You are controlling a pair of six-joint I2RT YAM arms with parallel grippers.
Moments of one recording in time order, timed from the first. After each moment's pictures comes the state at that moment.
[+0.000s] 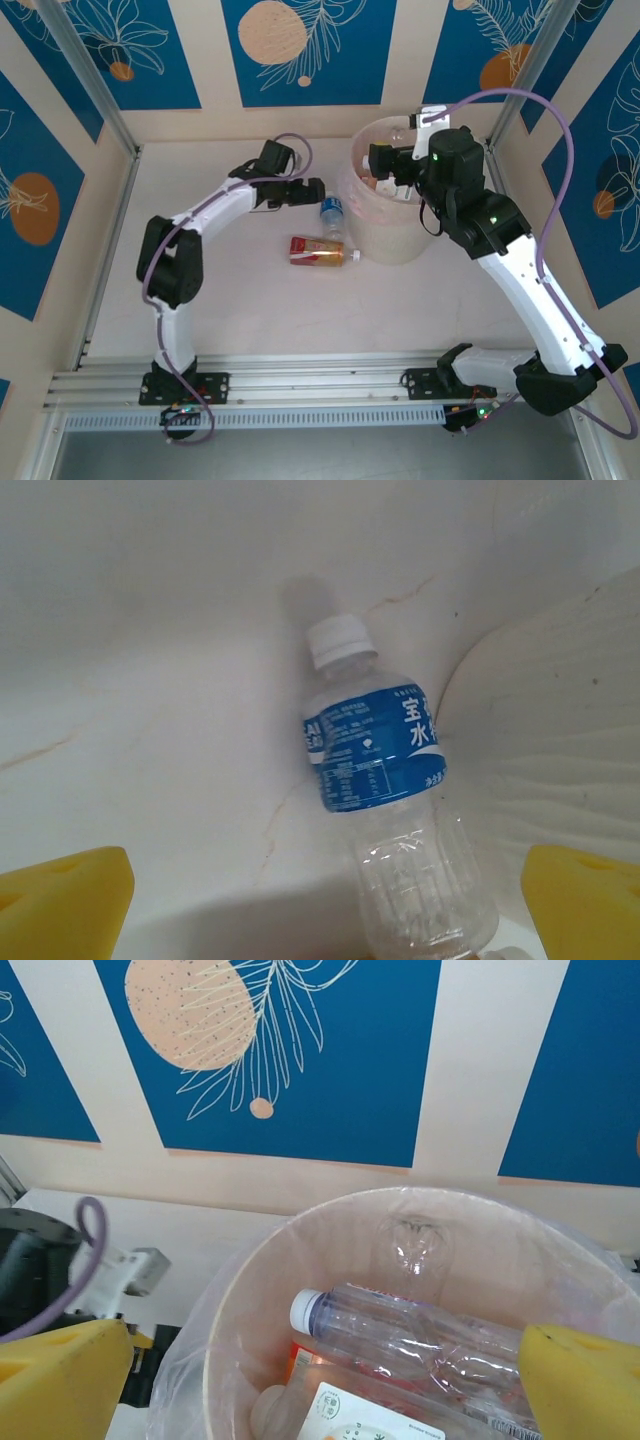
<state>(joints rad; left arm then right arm) -0.49 2.02 1.67 -0.55 0.22 -0.47 0.56 1.19 1.56 -0.66 0.36 0.14</state>
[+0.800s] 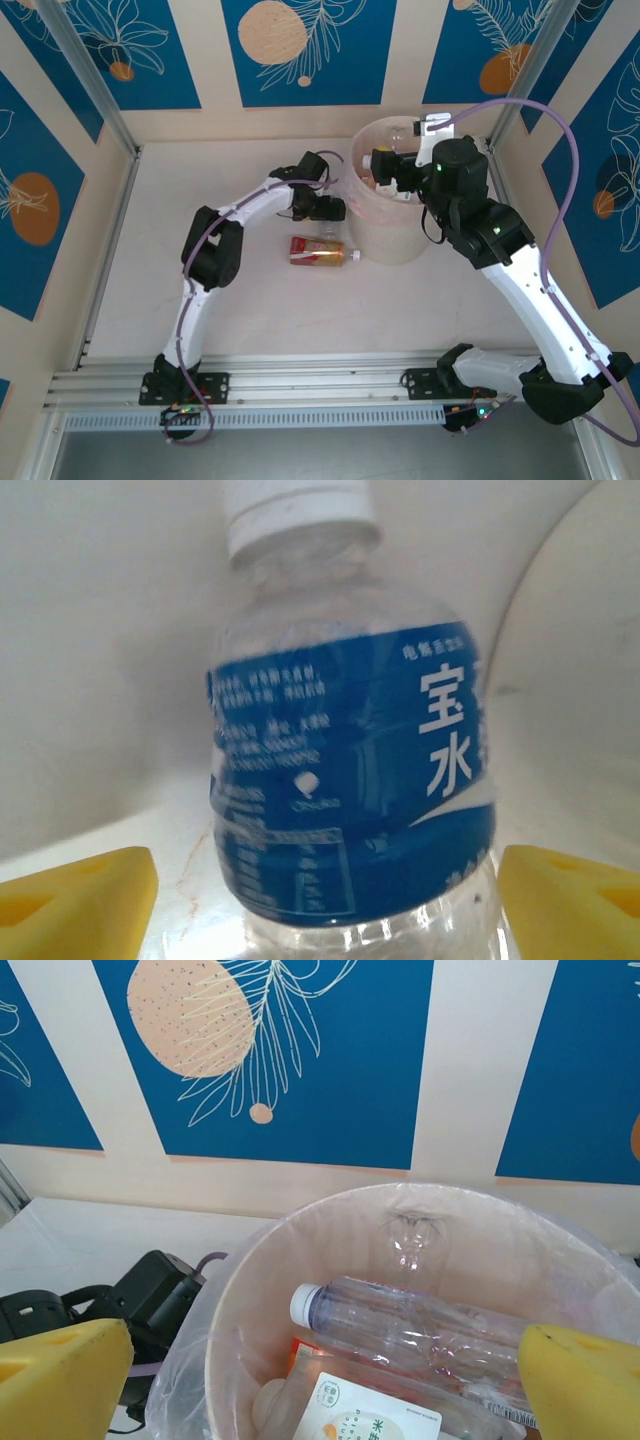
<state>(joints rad) -0.59 2.32 1.96 -0.76 0.19 -0.42 0.58 1.14 1.50 -0.63 0.37 0.15</state>
